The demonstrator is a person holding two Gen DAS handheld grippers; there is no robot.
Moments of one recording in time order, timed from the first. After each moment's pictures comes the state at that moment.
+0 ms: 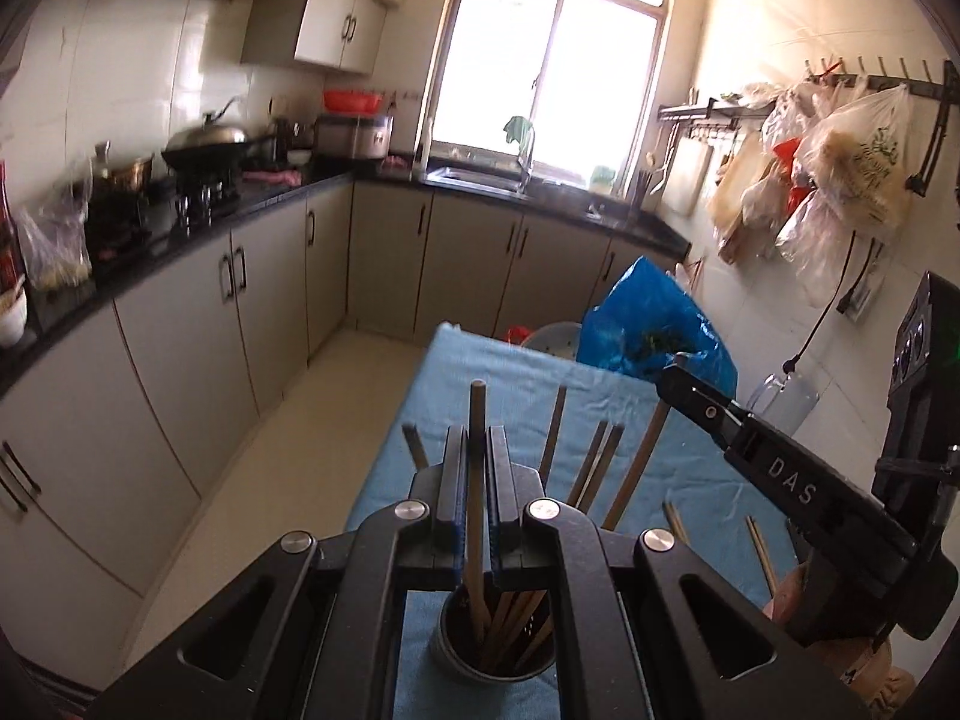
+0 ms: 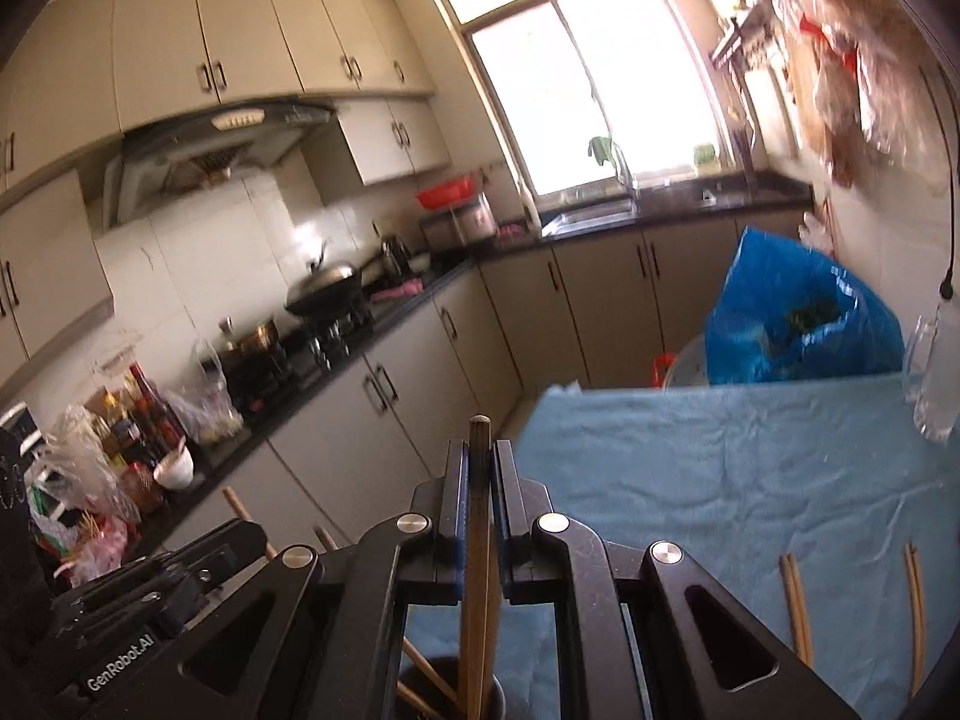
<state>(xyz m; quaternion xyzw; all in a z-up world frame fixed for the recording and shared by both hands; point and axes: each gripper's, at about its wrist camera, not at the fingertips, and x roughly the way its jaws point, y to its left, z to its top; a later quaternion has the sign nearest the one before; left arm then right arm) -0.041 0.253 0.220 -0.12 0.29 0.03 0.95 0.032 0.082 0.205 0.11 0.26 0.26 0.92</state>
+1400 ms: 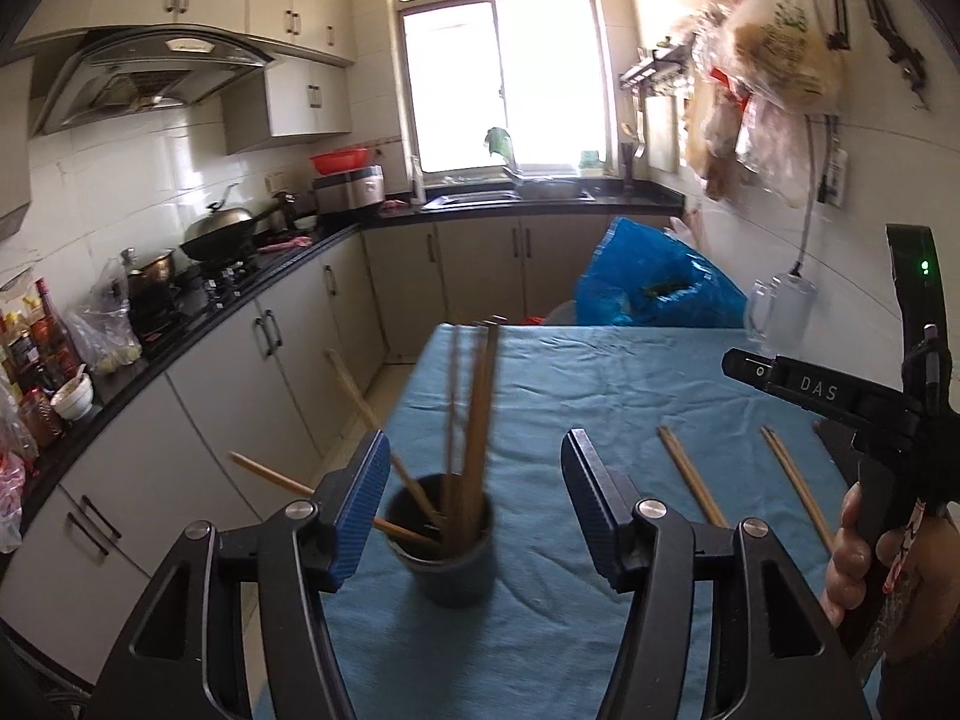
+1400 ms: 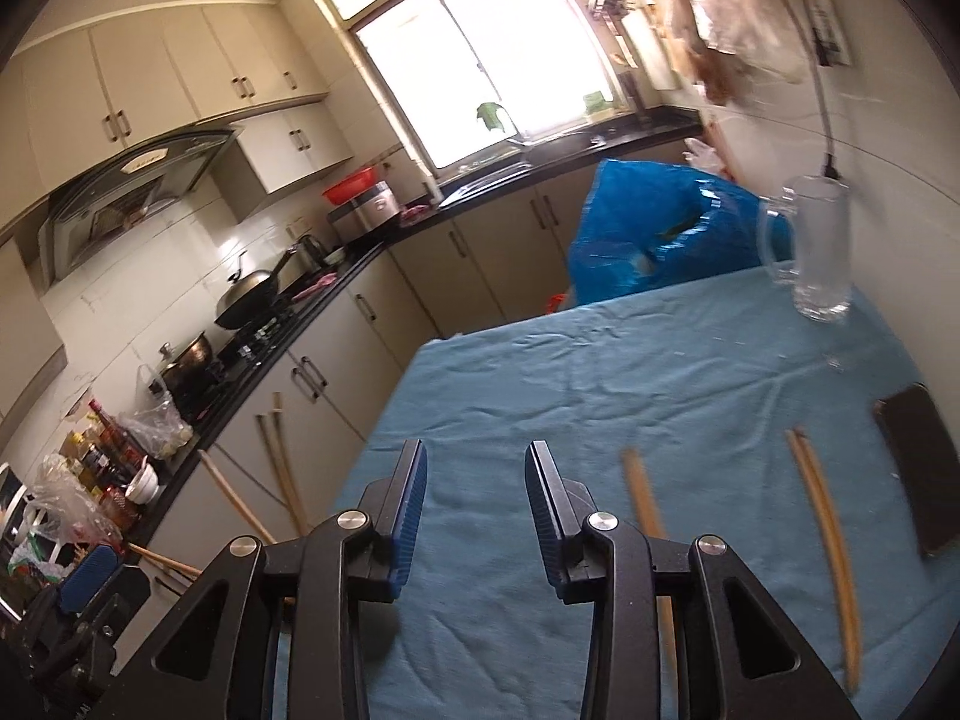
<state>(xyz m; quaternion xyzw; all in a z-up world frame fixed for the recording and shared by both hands) -0.125 0.116 0.212 0.03 0.26 0.07 0.96 -0.010 -0.088 0.159 0.19 0.30 0.17 0.92</state>
